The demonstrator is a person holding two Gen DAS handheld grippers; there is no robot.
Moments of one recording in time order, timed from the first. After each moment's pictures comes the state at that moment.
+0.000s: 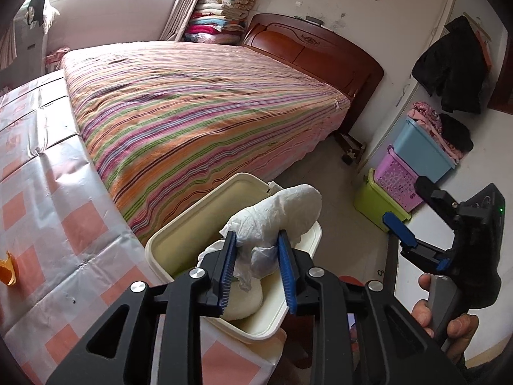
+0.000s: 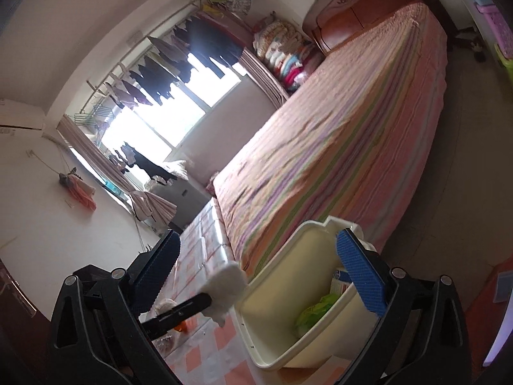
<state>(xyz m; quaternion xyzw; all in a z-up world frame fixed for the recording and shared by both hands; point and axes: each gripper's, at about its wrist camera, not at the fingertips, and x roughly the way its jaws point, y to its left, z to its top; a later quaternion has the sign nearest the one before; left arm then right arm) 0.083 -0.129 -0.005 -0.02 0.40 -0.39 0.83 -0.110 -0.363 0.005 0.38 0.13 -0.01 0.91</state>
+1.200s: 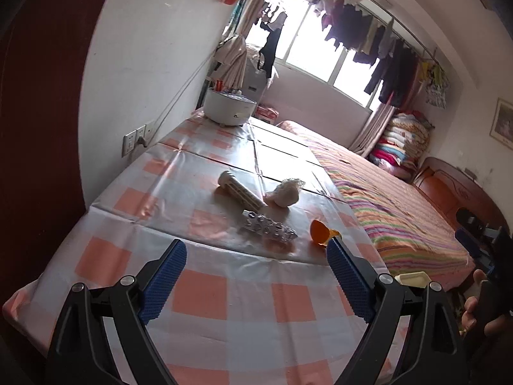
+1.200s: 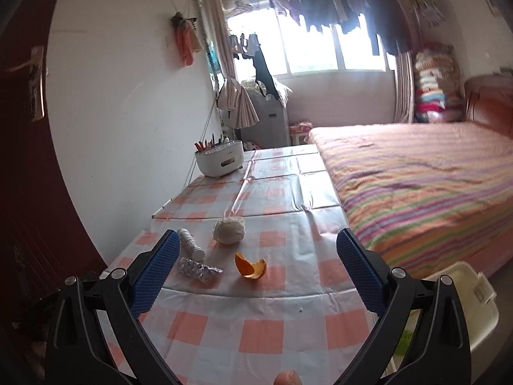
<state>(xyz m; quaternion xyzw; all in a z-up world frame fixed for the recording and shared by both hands) -0.061 0.225 -0.024 -0.21 0.23 0.04 0.95 -0.016 -0.049 0.052 0.03 0.19 0.19 0.96</state>
